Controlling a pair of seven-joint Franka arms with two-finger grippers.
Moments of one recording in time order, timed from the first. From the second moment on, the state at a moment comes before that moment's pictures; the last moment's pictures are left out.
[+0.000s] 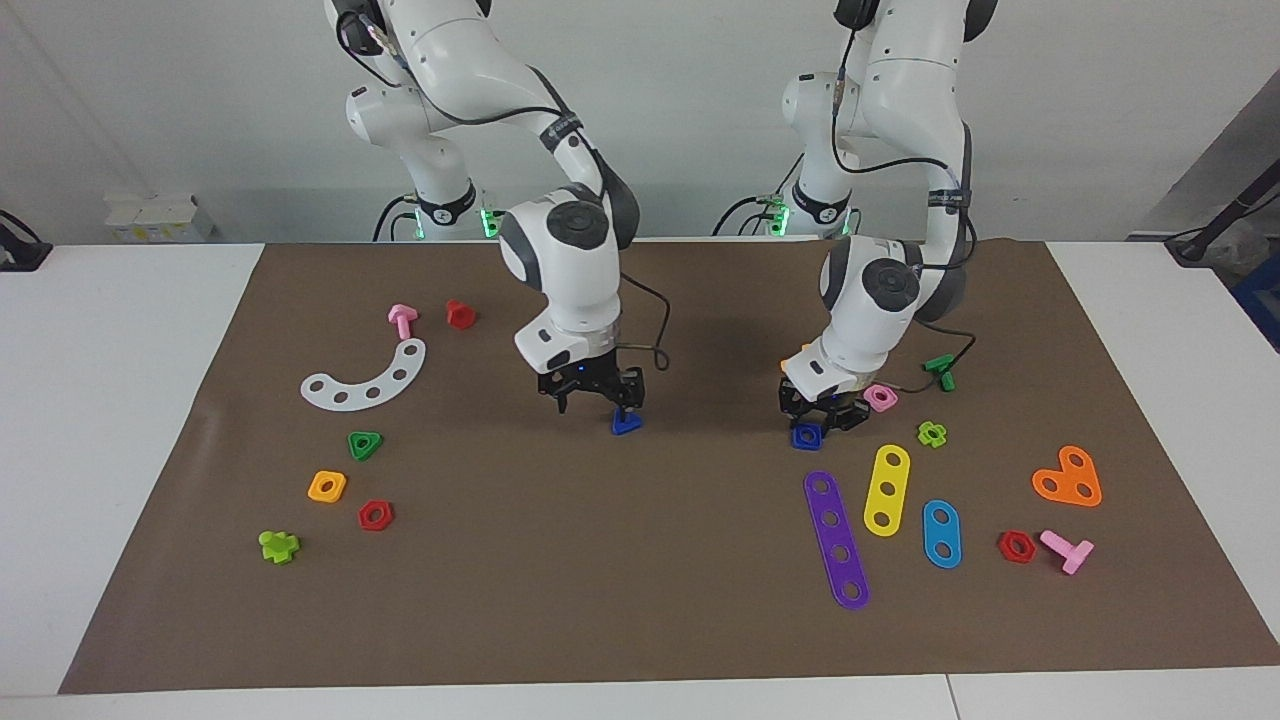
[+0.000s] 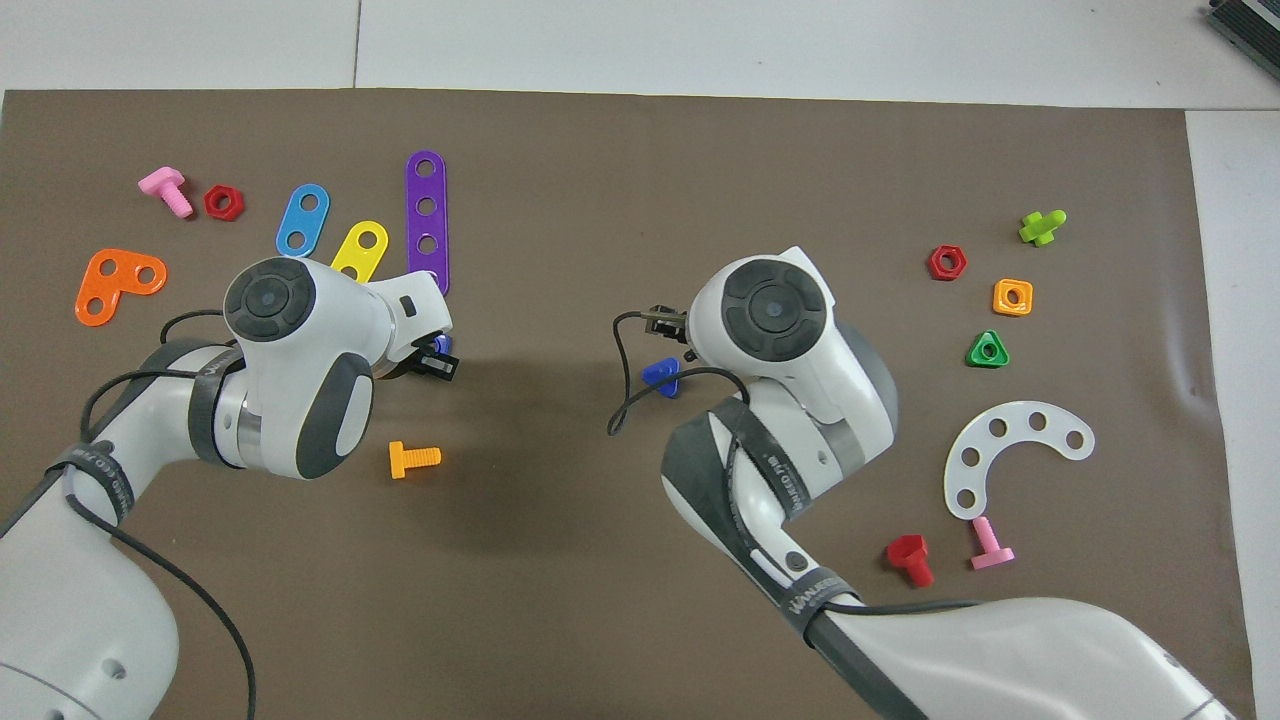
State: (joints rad) left arm -0.22 0.29 -0.09 -2.07 -0.04 2.40 0.14; right arm 0.40 0.32 0.06 -1.78 -0.11 2.23 0.74
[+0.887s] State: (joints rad) left arm -0.43 0.30 -0.10 -1.89 -0.08 2.31 -0.38; right arm 0.00 -0.01 0.06 -1.79 -0.06 1.92 0.22
